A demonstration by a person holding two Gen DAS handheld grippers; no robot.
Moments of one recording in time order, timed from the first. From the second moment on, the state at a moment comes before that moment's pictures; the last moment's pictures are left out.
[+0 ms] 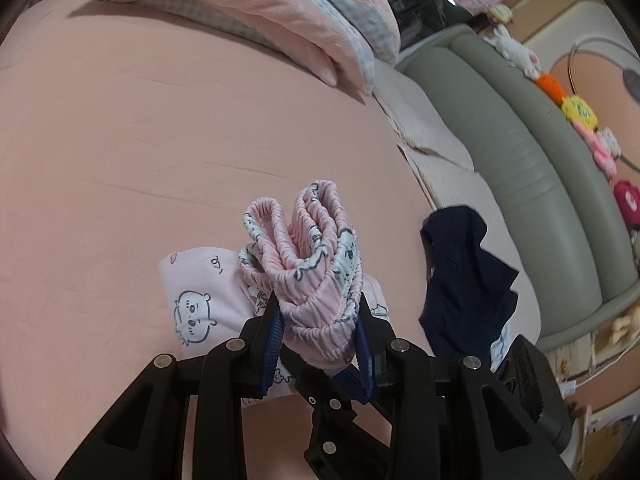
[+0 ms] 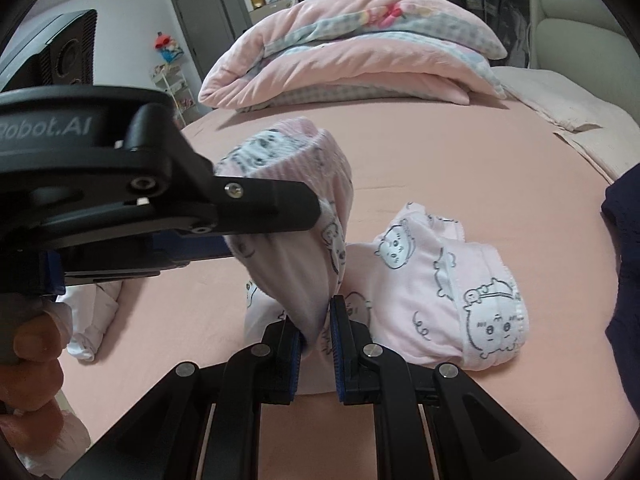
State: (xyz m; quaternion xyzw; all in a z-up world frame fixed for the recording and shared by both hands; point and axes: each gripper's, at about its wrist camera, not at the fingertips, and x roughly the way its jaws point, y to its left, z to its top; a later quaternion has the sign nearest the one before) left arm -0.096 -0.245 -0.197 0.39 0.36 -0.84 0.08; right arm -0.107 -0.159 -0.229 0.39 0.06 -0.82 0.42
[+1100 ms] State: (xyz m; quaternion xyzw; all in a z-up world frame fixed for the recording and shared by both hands) left arm -0.134 -0.224 -0.198 0.45 0.34 -0.83 0.02; right arm -0.143 -0.134 -0.242 0.42 -0.05 -0.81 0.39
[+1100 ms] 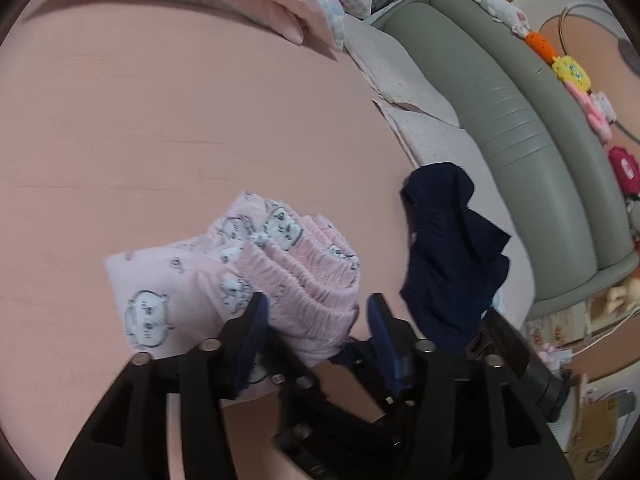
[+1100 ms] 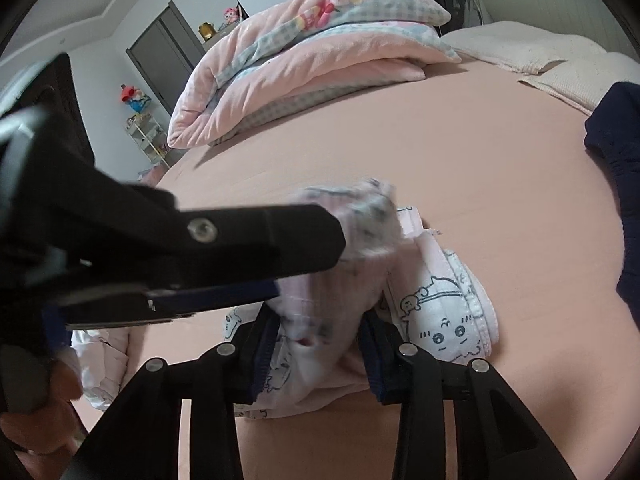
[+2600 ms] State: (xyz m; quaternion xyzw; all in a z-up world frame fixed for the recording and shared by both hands) left arm -0.098 -0.290 -0.279 0.48 0.46 -0.74 0.06; right arm -0.185 -0.068 -0.259 0.50 -0.16 -0.80 0.31
